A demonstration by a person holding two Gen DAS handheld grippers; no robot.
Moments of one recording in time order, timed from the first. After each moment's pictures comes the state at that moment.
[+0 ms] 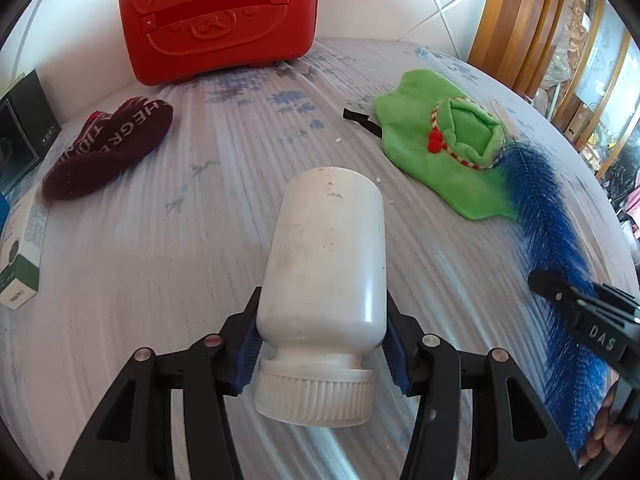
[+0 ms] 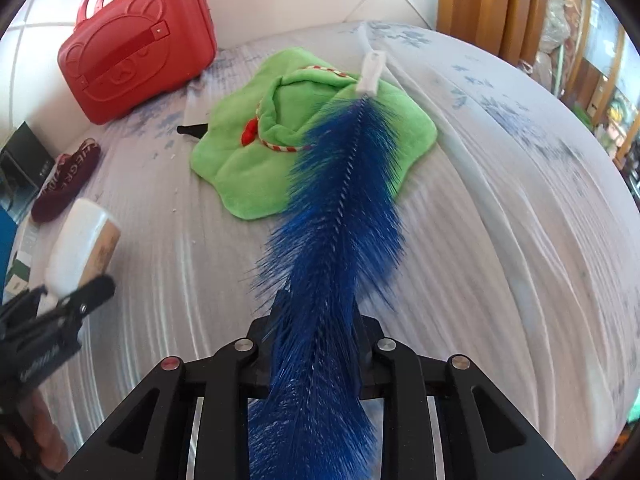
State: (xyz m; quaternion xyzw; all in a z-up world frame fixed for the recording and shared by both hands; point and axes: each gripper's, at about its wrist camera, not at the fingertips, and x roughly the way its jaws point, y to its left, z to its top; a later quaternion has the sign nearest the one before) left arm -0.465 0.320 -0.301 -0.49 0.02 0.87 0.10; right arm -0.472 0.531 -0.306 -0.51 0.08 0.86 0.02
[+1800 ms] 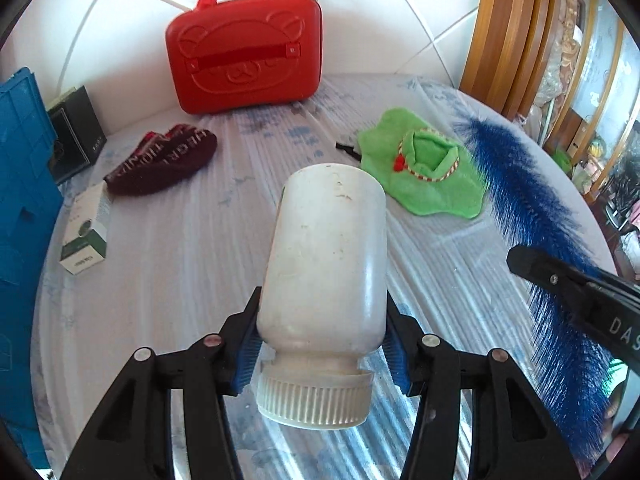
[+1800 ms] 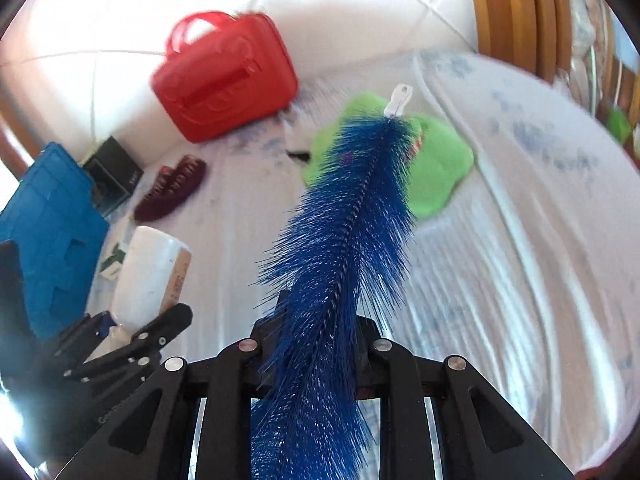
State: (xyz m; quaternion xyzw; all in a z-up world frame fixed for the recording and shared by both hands) left arm -0.375 0.311 -0.222 -0.45 0.02 0.89 0.07; right arm -0.407 0.503 -0.215 -0.44 0.12 0.88 -0.10
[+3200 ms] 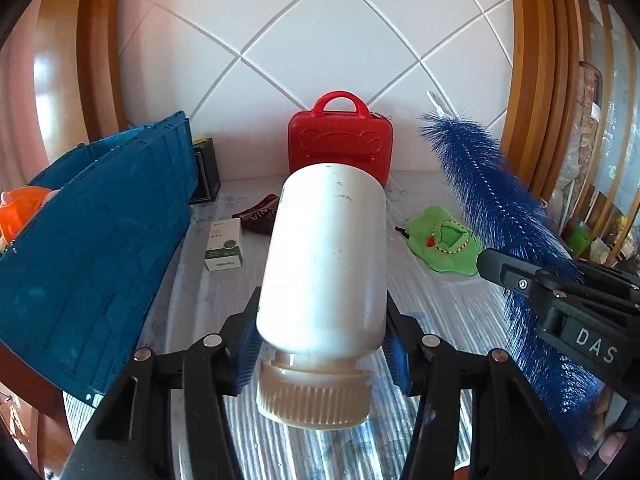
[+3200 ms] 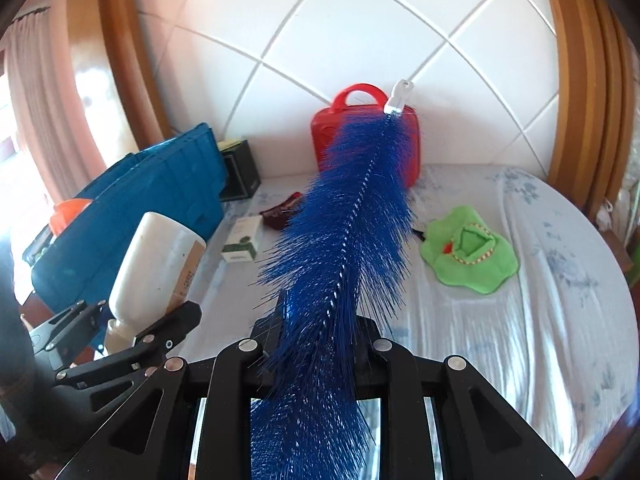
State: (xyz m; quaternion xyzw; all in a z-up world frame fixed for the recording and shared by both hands) left arm -0.188 0.227 -0.079 -0.32 -0.02 0.95 -0.04; right arm -0.275 0.406 -0.074 -0.34 0.01 0.91 -0.24
